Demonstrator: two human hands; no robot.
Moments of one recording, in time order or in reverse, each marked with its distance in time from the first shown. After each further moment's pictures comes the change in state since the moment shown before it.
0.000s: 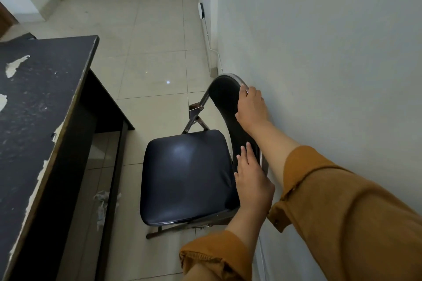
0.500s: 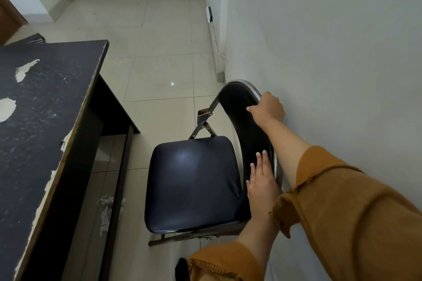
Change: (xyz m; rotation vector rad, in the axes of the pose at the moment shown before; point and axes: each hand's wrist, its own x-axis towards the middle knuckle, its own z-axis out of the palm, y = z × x) left_hand 0.028 -0.007 -0.005 0.068 -0.075 0.050; right_hand 0.043 -0.001 -0.003 0.413 -0.067 0.449
